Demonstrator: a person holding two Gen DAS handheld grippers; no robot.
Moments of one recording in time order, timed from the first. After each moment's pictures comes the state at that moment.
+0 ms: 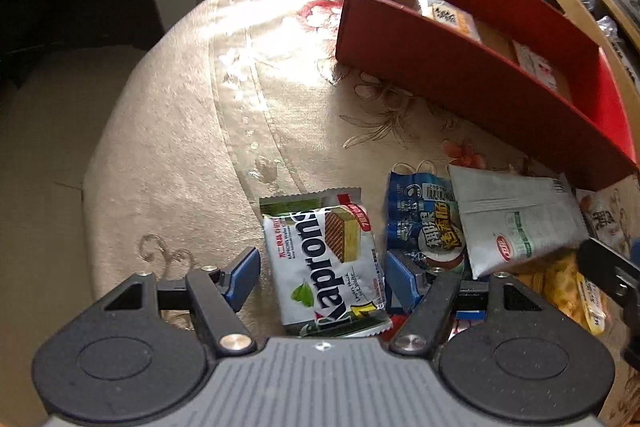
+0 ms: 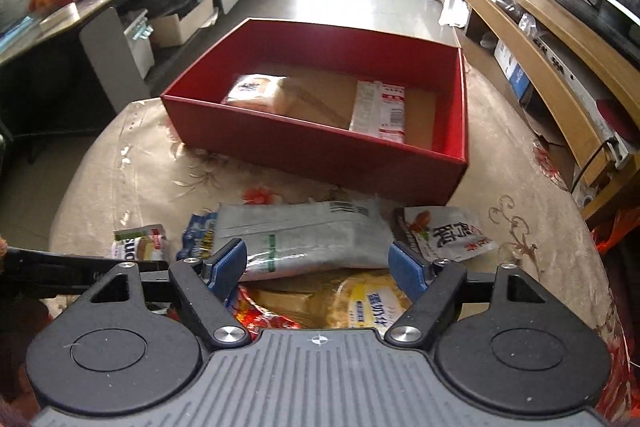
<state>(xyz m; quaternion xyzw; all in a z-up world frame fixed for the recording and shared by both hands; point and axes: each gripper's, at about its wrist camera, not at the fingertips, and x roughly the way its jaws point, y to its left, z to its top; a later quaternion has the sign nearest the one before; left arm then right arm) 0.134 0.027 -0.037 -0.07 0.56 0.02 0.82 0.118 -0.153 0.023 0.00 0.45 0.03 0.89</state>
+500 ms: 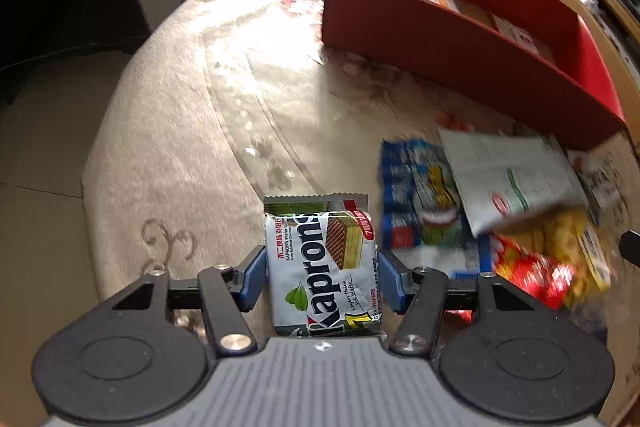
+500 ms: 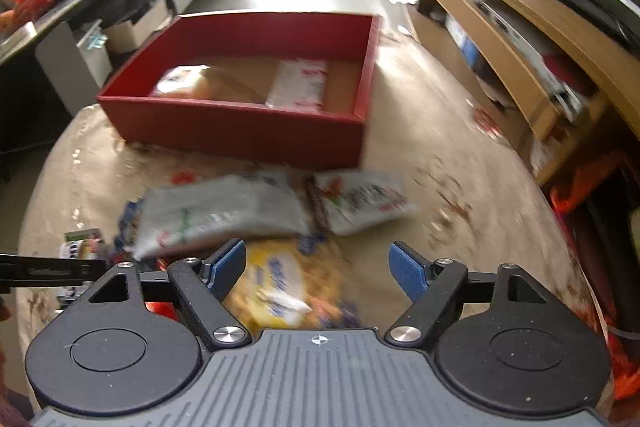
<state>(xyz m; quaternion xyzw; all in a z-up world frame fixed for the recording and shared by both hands) 0.112 0.027 -0.035 -0.05 0.57 -0.02 0.82 0.096 -0.216 0.015 0.03 0.46 -0.02 0.89</state>
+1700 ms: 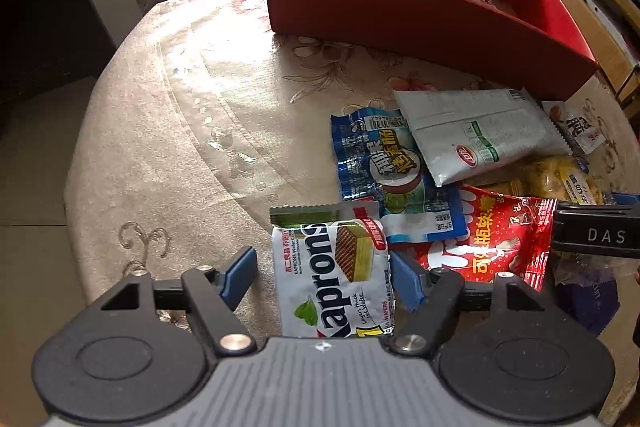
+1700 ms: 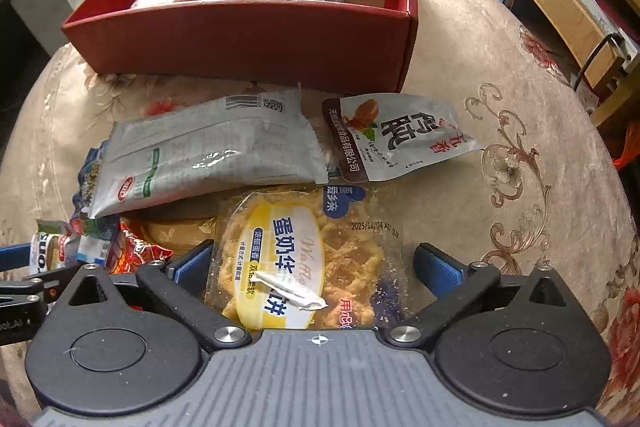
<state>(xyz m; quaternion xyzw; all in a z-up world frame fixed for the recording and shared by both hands) 0.103 0.009 -0.039 0.01 0.56 -0.06 0.83 0.129 -0.196 -0.048 0.03 0.54 0.00 0.84</state>
